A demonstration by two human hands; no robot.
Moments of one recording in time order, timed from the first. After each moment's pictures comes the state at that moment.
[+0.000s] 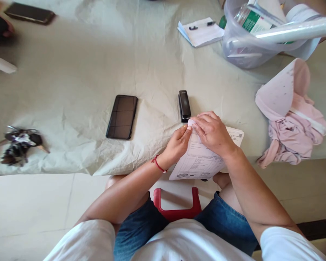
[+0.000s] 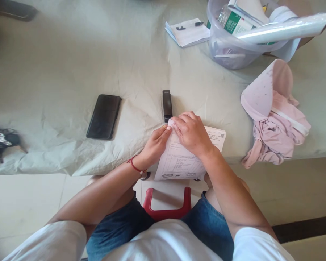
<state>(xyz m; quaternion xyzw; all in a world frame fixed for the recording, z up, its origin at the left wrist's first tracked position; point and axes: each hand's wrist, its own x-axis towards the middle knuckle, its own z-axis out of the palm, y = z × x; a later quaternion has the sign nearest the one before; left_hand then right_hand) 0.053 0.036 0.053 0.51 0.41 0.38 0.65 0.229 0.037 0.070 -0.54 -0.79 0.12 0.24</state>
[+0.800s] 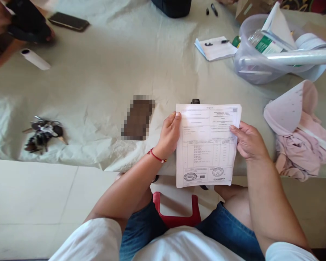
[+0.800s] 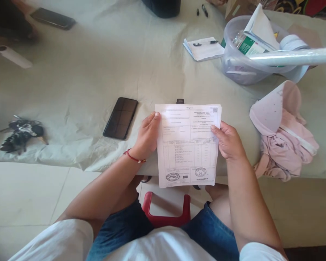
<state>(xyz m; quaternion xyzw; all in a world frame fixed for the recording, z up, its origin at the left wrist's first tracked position) 0.022 0.075 0.065 0.40 0.46 0.52 0.60 0.283 0.030 0.087 -0.58 -0.39 0.54 0.48</state>
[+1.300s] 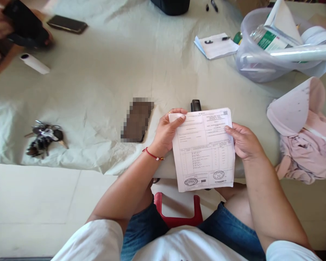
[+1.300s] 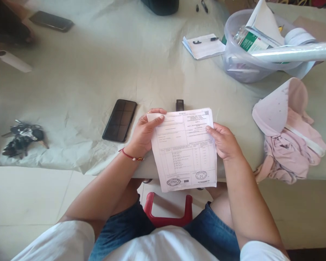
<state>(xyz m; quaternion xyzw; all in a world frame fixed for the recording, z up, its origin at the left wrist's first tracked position) 0.011 0.090 0.072 0.34 0.43 0.48 0.69 0.274 0.040 0.077 -0.59 -0.36 0.58 0.43</state>
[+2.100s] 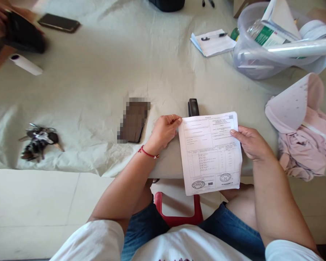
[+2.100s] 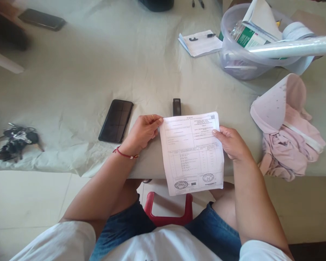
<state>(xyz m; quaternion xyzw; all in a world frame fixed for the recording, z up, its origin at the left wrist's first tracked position) 0.005 0.095 0.088 0.49 0.56 0.32 0.58 0.317 0.027 0.069 -0.64 -0.41 0.53 0.37</state>
